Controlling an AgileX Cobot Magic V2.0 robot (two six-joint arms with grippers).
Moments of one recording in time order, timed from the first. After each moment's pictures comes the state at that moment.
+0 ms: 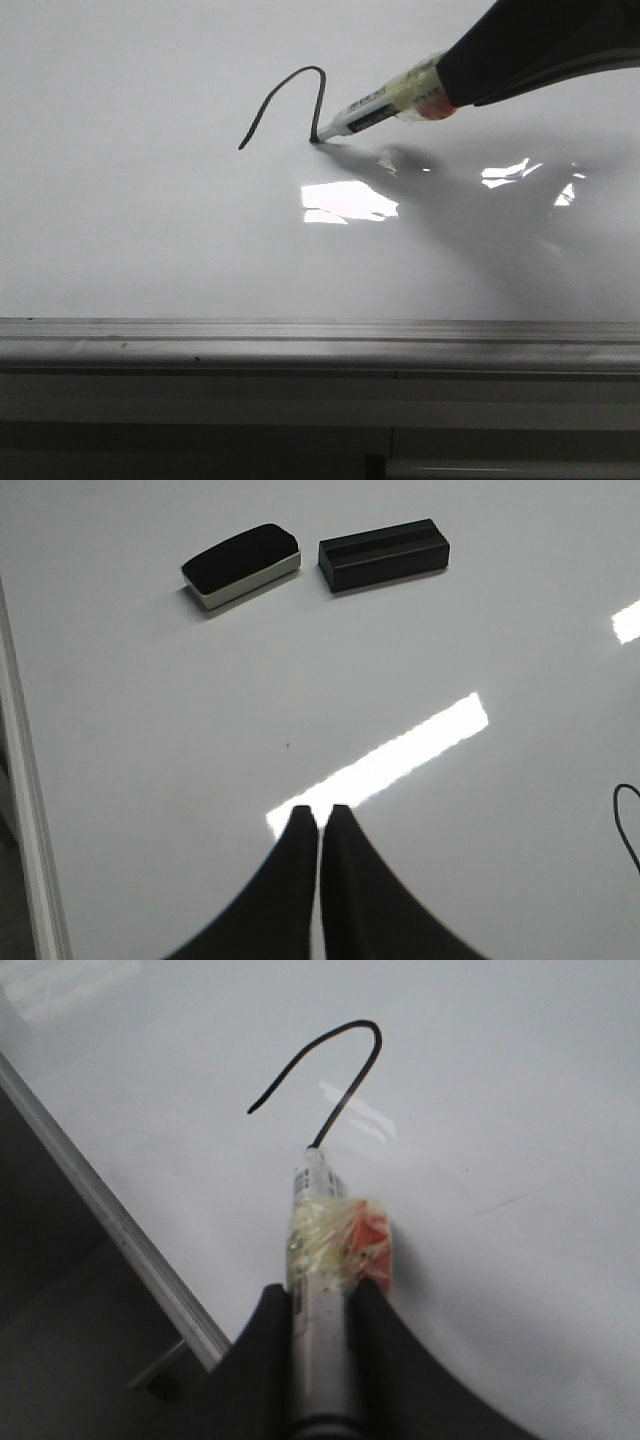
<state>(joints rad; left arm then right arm) -0.91 0.21 -0.55 1.10 0.56 -0.64 0.45 1.06 -0.72 0.78 0.47 -0.83</state>
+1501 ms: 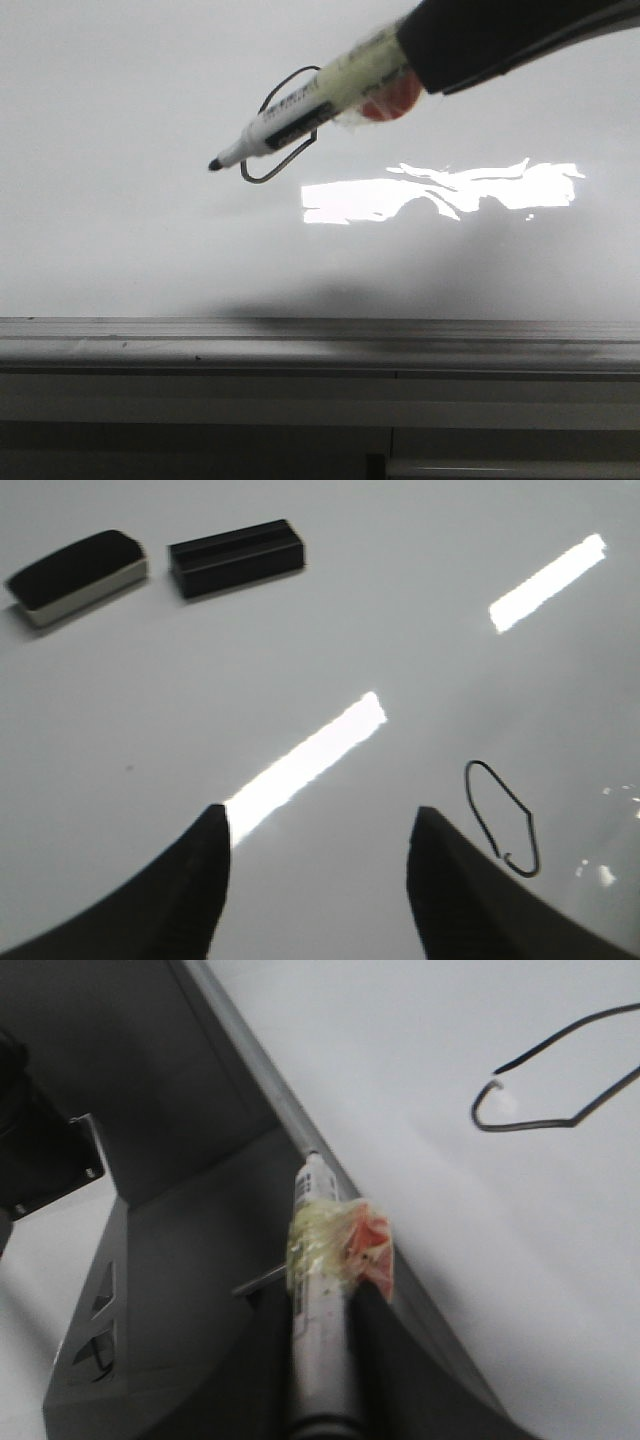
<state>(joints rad) -0.91 0.31 -0.46 1.04 0.31 -0.61 0.54 1.01 -0.79 0.82 0.73 -0.89</state>
